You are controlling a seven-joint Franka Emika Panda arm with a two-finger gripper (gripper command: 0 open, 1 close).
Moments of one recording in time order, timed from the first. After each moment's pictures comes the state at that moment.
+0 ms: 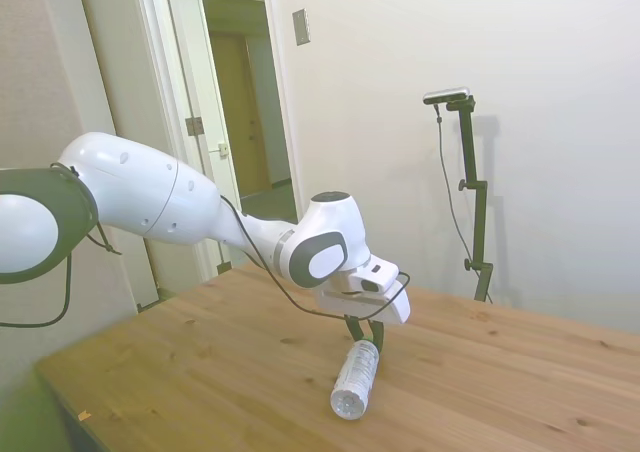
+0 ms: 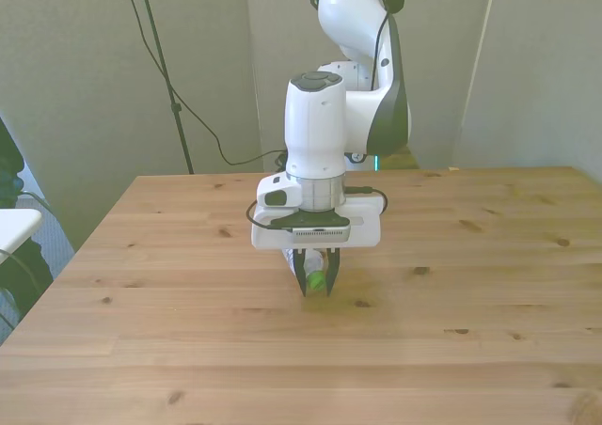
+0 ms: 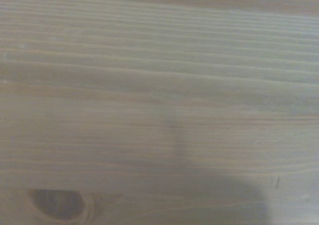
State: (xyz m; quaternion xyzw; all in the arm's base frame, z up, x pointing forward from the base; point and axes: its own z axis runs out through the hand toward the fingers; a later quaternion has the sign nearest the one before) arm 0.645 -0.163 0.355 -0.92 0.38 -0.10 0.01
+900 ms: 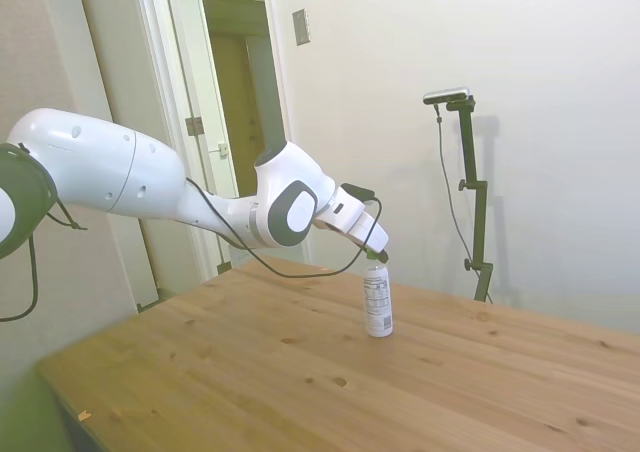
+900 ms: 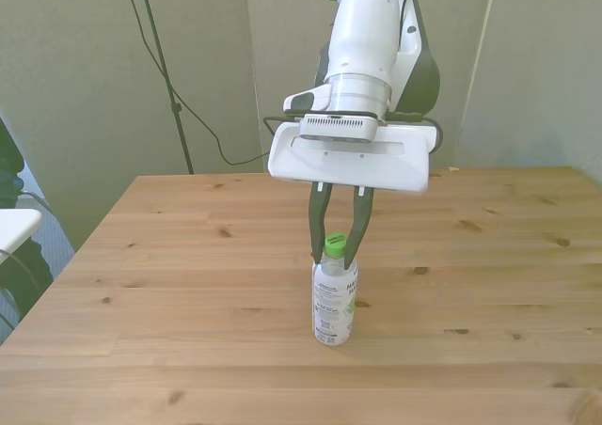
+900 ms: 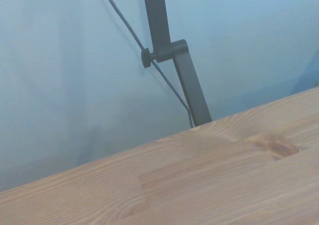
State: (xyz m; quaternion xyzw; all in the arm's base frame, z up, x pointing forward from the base) arm 0.667 -0.111 0.482 -0.77 0.53 -0.34 0.10
